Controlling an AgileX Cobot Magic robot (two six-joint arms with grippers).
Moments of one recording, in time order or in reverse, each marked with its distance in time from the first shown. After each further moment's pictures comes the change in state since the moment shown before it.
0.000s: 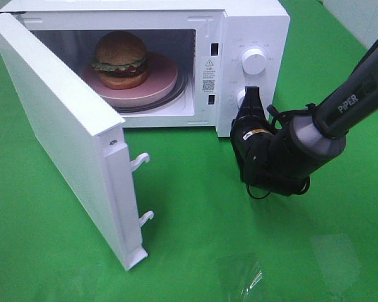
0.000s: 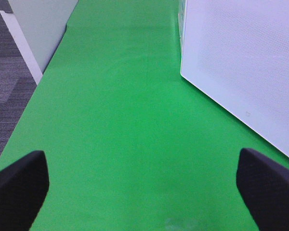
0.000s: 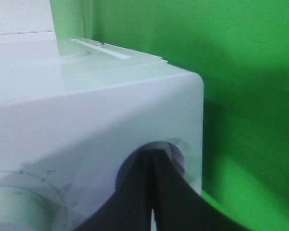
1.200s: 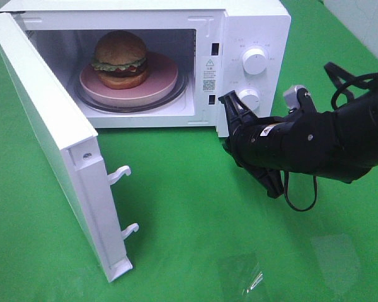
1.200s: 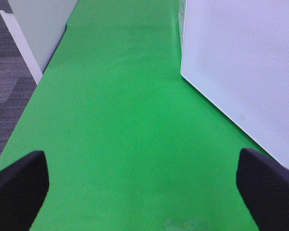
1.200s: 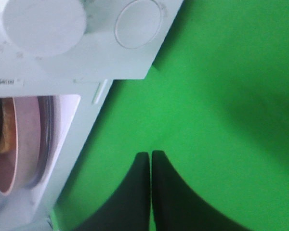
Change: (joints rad) left arm 0.000 0.000 0.000 0.000 0.000 0.000; right arm 0.035 -0.394 0.222 -0.129 0.501 -0.452
